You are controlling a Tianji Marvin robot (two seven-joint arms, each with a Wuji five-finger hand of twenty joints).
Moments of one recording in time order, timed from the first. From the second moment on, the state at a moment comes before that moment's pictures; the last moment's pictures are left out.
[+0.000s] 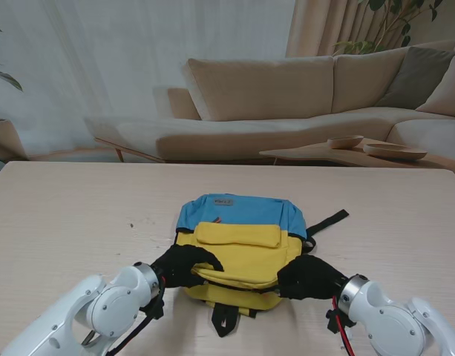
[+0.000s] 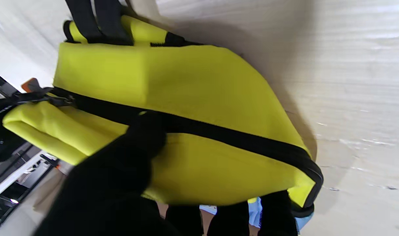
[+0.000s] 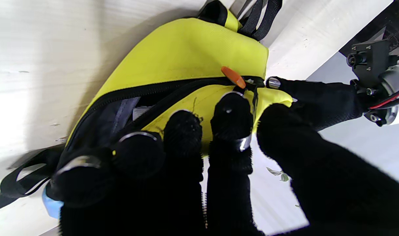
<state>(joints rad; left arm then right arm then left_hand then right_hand) 1.58 -1.02 -1.04 -1.76 0.64 0.07 -0.33 -1.89 -1.02 1.43 -1.86 -0.56 -0.22 0.35 0.96 -0.34 0.54 -0.07 0.42 -0.14 0.57 0.52 0.40 0.05 0.33 0.48 0.17 0.25 0.32 0.60 -0.07 0.31 0.55 0.72 0.36 -0.58 1.11 -0.14 1.11 -0.15 1.05 0.85 1.09 0.09 1.13 0.74 1.13 0.14 1.45 0.55 0.93 0.25 1.78 0.56</state>
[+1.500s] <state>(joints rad) 1.69 -1.03 -1.20 -1.80 0.70 -0.02 -0.35 -1.39 -1.07 1.27 -1.37 -0.46 0.07 0.18 1.20 -0.32 0.28 -0.08 0.60 -0.13 0.80 1.01 0.77 0.10 0.43 1.06 0.39 0.34 0.62 0.69 0.01 0.38 0.95 0.67 0.30 -0.49 1.06 -0.08 1.23 -0.17 1.21 1.20 1.09 0.06 1.23 0.95 1.08 0.14 1.51 0.61 0.84 0.29 1.78 0.57</state>
